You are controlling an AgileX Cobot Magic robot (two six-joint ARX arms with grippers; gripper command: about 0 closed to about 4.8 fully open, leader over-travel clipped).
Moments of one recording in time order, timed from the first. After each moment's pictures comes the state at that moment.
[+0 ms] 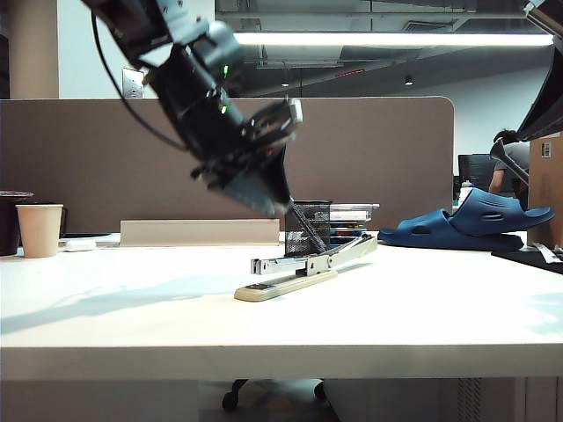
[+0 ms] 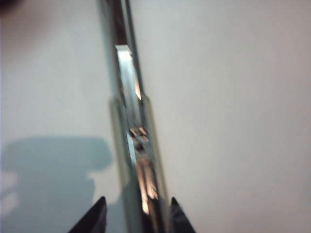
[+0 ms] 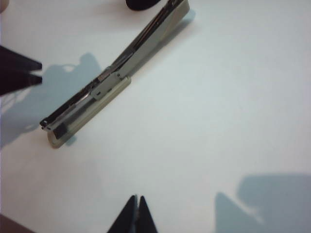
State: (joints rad) left arm -0.50 1.94 1.56 -0.47 0.31 0.16; right arm -0.01 1.10 0.81 -0.39 -0.49 0.10
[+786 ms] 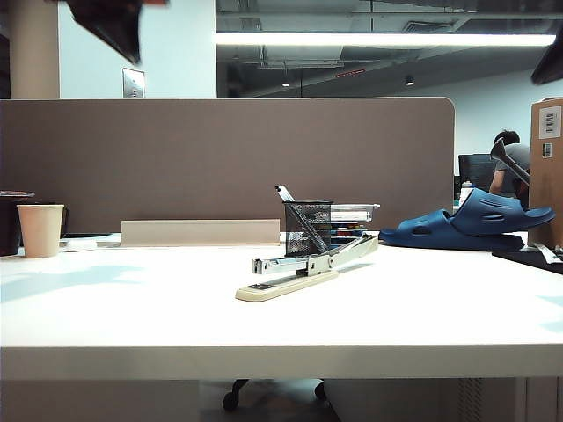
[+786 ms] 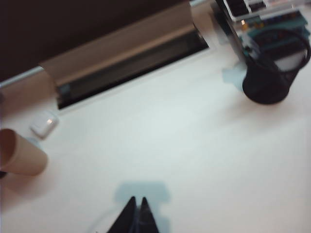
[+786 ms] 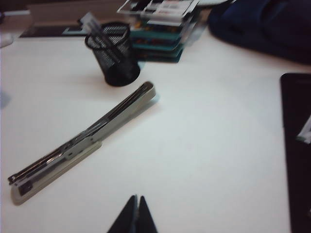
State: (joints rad) left arm -0.25 1.64 1.79 -0.73 -0.06 0.23; right arm -0.02 0.98 0.81 -0.25 -0.35 0.05
